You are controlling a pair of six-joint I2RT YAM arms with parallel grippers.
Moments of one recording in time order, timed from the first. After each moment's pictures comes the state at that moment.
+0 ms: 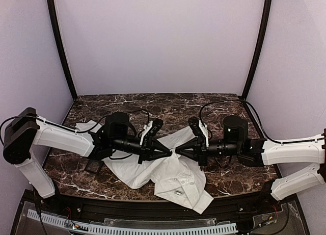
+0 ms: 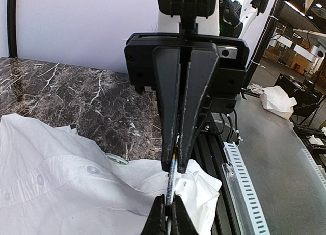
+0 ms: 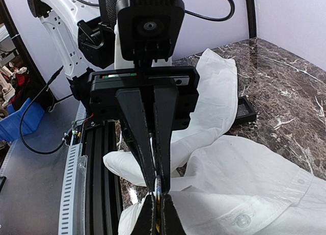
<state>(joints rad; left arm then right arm) -0.93 1.64 0.82 0.58 0.73 -0.07 0.90 1.18 0.55 0.38 -0.50 0.11</state>
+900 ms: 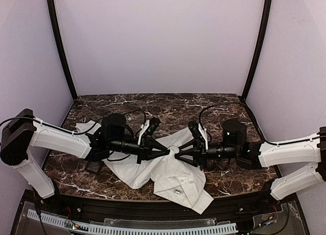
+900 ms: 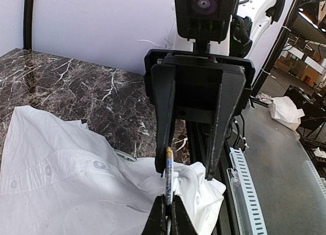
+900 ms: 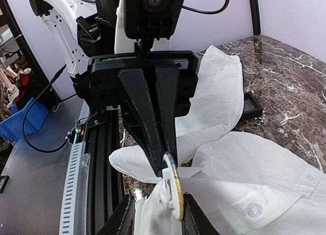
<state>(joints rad) -0.93 1.61 0.78 0.60 0.66 -0.13 0.90 1.22 0.50 0.48 -0.54 0.13</state>
